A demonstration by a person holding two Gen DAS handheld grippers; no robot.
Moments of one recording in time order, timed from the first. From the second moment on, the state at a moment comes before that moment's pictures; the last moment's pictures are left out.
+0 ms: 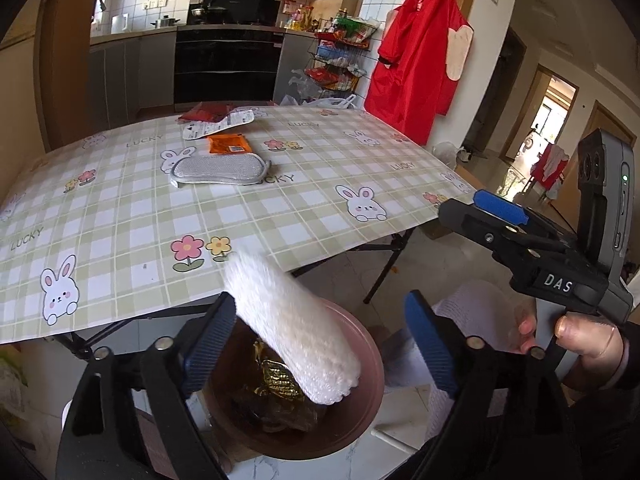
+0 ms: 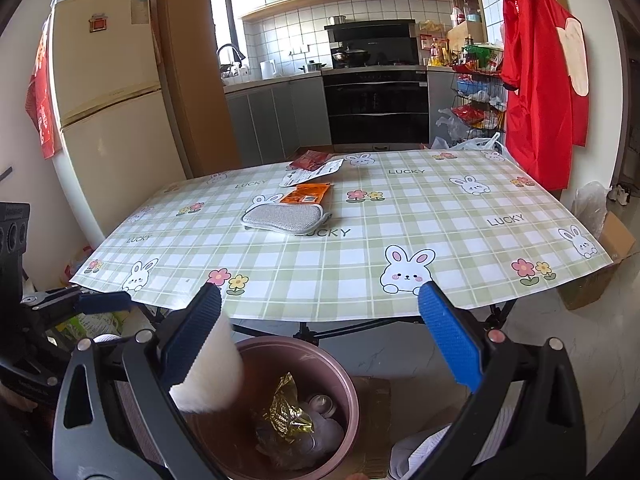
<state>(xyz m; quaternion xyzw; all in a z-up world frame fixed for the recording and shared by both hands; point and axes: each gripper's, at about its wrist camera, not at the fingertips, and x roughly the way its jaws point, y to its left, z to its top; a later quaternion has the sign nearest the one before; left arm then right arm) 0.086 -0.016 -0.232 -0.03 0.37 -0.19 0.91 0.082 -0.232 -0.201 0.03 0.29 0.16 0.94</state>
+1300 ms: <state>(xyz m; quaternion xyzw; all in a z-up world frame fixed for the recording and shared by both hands) 0.227 0.026 -0.232 -0.15 0.38 -0.11 0.90 0.189 -0.243 -0.212 0.01 0.30 0.15 0.94</state>
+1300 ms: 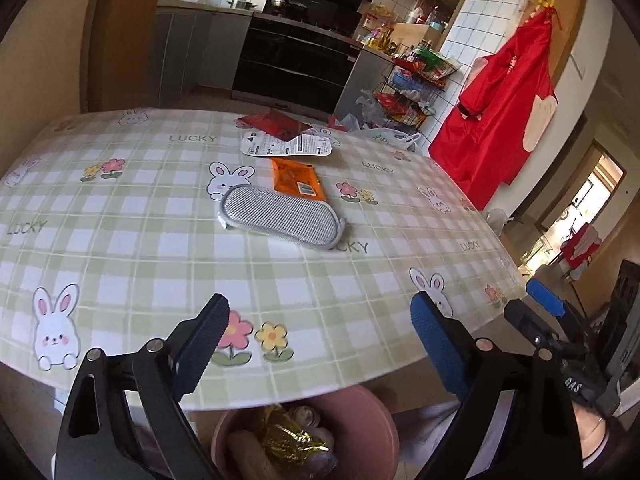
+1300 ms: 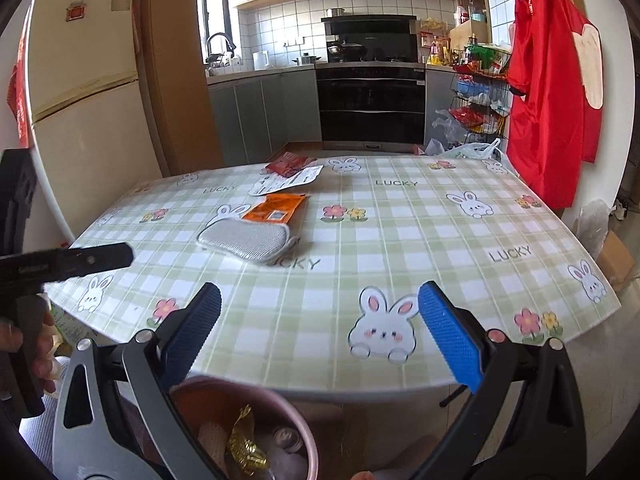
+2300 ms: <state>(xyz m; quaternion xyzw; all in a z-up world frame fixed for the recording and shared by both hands) 0.368 0.060 -0.339 -0.39 0.40 0.00 0.83 0.290 -0.272 -0.245 -0.01 0.33 0.11 0.94</state>
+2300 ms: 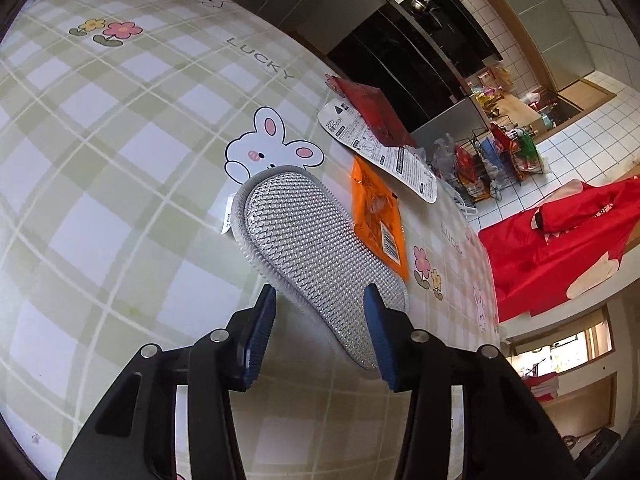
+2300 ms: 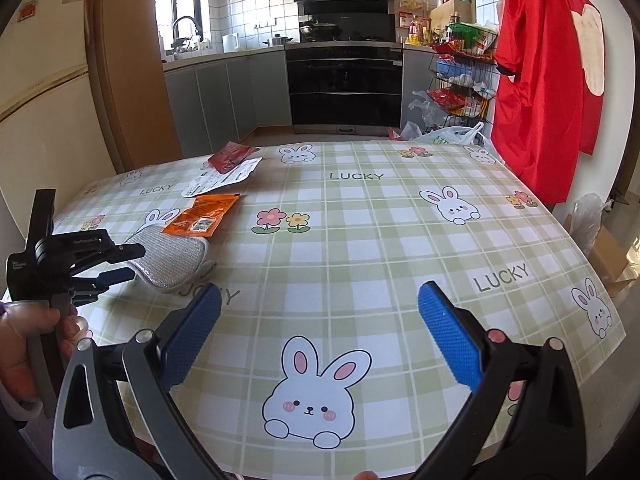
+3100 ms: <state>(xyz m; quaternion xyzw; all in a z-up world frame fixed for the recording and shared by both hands) 0.293 0.109 -0.282 -0.30 0.31 -0.06 0.90 0.379 -0.168 -0.253 -0.06 0.38 0.22 0.89</state>
